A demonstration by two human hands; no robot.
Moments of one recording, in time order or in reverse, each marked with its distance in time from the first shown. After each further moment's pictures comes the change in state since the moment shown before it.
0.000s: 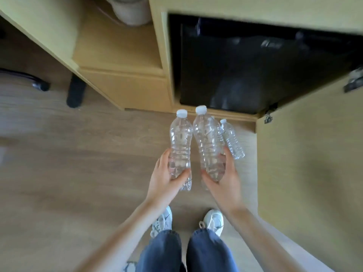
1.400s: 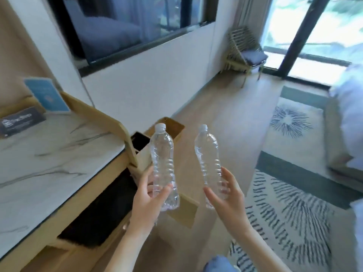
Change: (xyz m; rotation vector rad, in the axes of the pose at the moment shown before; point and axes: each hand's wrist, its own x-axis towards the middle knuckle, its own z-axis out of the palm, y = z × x) left_hand -0.411 0.468 -0.022 -0.013 -0.815 0.680; right_hand -0.462 -0.266 -0.356 0.408 1.195 0.117
